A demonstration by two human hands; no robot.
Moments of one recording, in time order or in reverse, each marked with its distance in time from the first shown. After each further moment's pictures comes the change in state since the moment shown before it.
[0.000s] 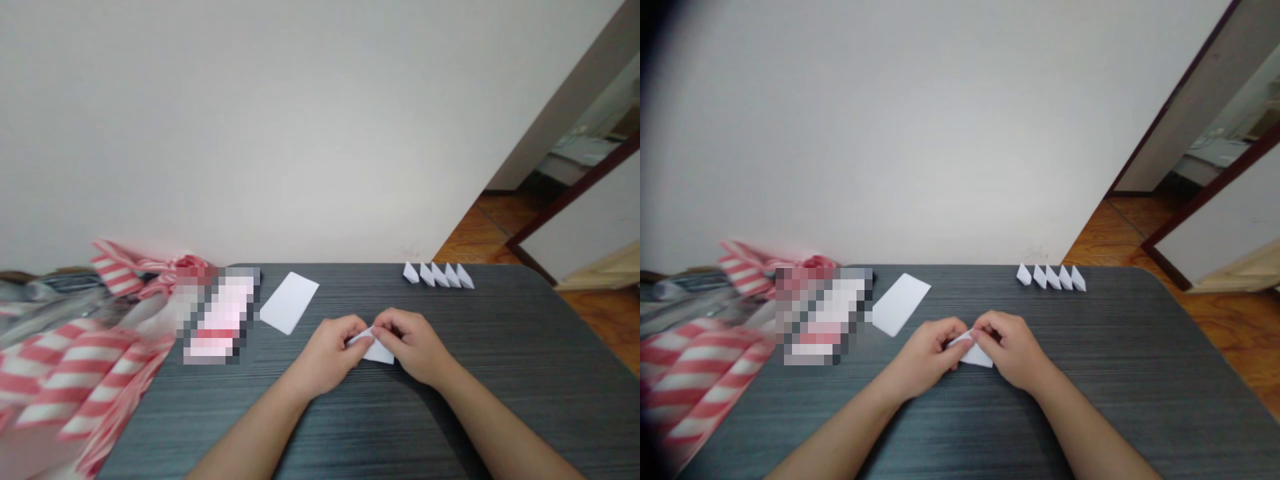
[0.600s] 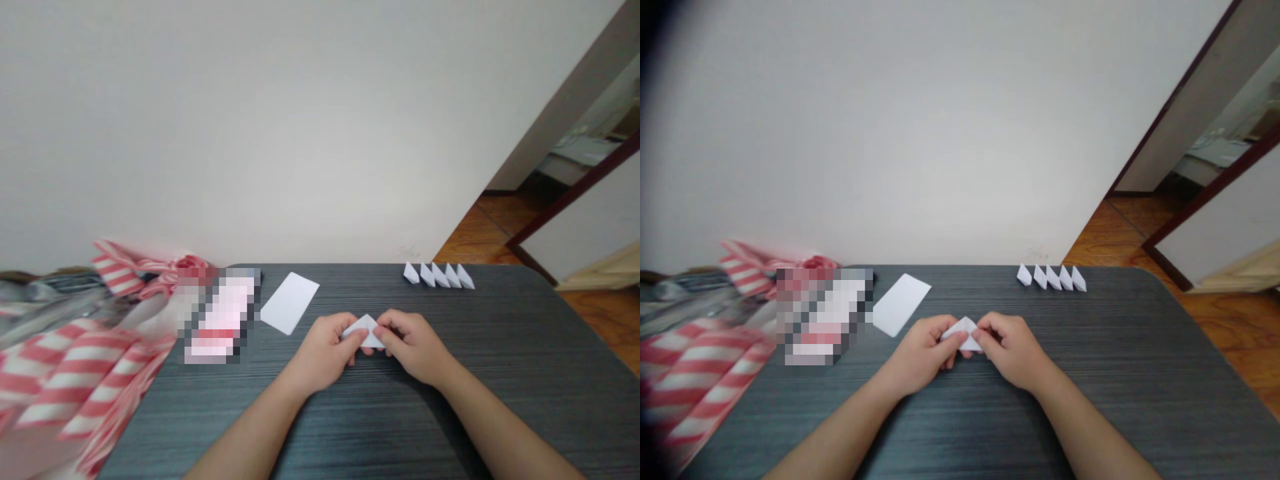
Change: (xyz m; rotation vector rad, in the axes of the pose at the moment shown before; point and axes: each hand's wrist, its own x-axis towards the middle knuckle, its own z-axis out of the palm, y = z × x) left_hand -0.001 0.007 -0.001 -0.194 0.000 -0.123; right_hand -0.004 0.002 0.000 0.062 -0.059 0.085
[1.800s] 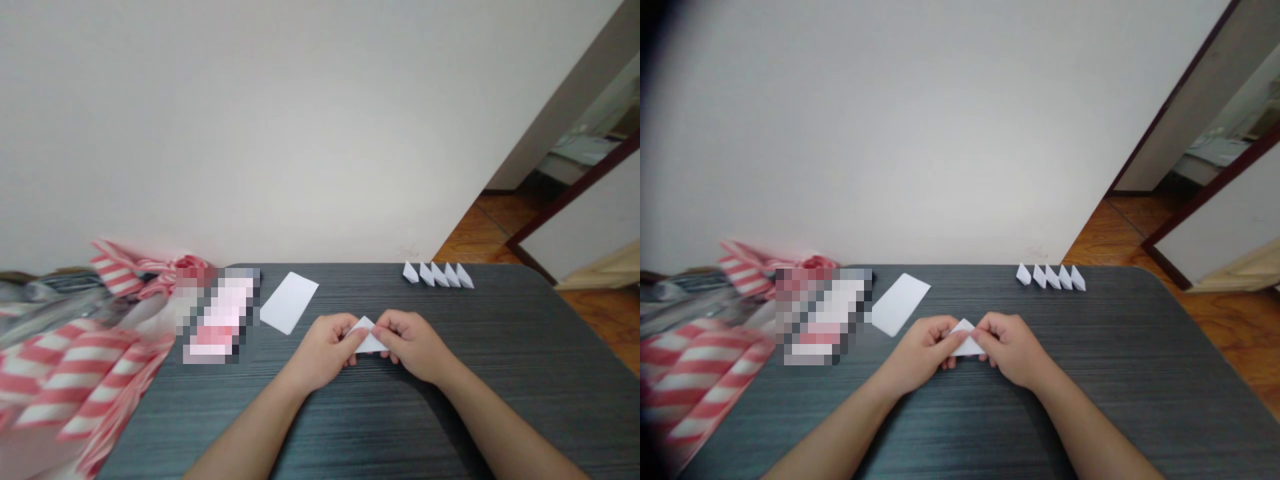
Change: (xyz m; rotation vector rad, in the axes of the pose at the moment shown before) left_hand 0.001 -0.010 0.000 -0.025 -0.031 0.017; right_hand 0.000 -0.002 0.001 0.166 -0.074 0.222
